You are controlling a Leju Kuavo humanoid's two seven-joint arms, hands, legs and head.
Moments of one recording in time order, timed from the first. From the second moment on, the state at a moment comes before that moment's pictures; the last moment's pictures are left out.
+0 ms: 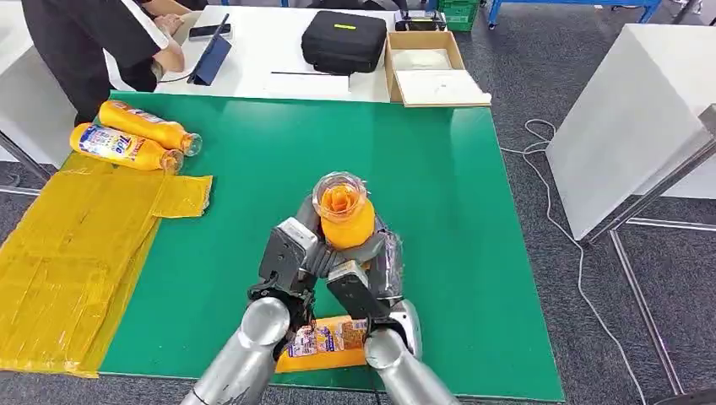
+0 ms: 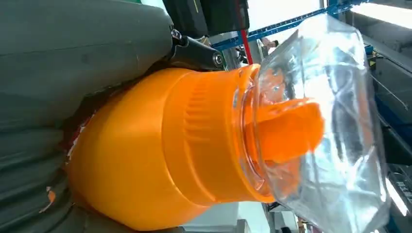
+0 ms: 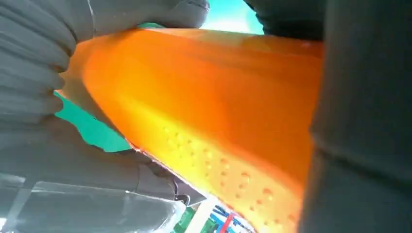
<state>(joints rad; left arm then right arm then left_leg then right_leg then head) -0.31 -0.29 -0.36 -1.26 -0.24 0.06 -0.41 -0.32 0.32 0.55 -0.81 0.48 -0.54 -0.56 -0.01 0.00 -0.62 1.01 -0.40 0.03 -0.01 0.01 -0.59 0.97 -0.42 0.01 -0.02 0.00</state>
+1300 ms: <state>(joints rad) -0.34 0.04 0.12 -1.23 -1.54 0.69 -0.17 0.12 -0.06 0.61 -1.78 0.58 -0.64 -0.53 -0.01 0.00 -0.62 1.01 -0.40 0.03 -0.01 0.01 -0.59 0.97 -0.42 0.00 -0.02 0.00</state>
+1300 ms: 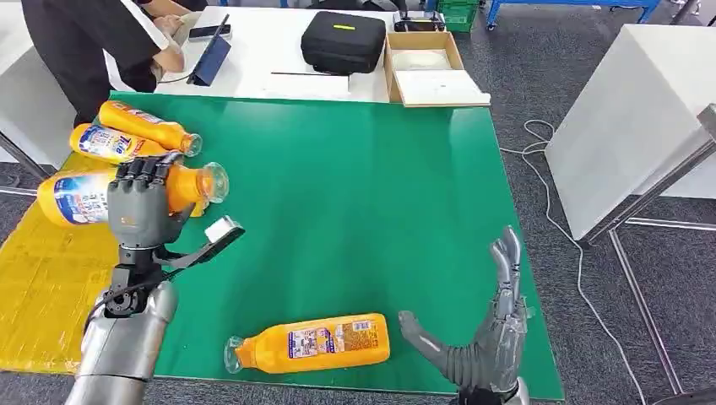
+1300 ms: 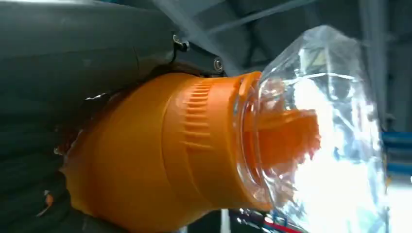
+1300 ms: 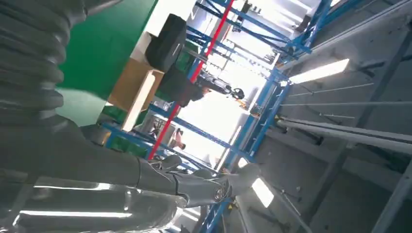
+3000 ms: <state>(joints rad) -0.46 0.38 -0.14 -0.58 -1.46 0.70 -0.01 0.06 -0.05 0.59 -1.65 0.57 -0.50 -0.51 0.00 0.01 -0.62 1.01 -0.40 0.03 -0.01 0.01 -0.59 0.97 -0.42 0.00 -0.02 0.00</state>
